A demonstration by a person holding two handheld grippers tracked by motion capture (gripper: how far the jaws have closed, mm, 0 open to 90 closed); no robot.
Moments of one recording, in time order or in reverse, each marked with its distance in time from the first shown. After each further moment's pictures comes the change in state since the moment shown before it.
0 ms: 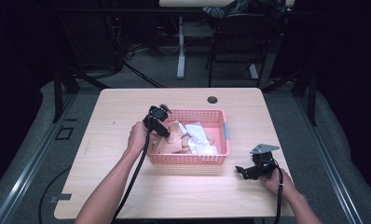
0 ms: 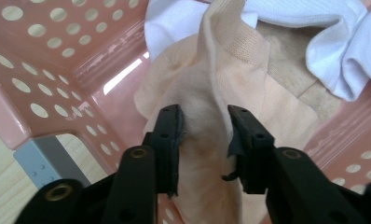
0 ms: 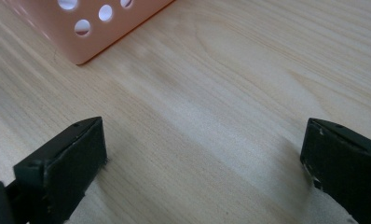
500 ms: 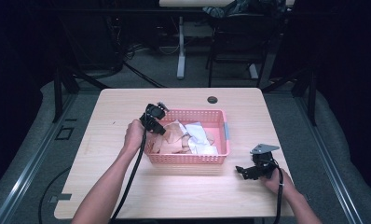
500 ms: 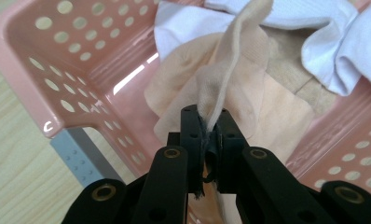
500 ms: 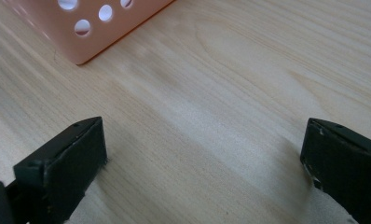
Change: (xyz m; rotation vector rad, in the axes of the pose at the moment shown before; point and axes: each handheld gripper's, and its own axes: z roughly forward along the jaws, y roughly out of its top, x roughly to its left) left arm 0.004 -0.002 -0.017 -0.031 0.008 0.026; right arm 0.000 0.000 0.000 0.001 0.001 0.000
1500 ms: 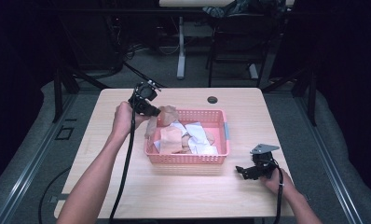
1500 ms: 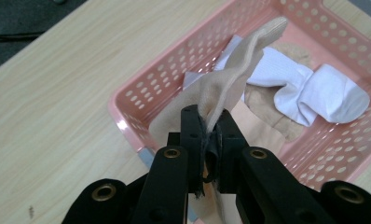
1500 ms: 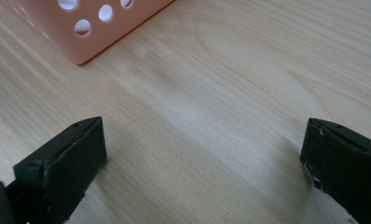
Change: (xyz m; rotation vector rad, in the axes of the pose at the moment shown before) left arm 0.009 0.021 -0.090 -0.154 0.060 0.038; right arm 0.000 0.000 0.000 0.000 0.000 0.000
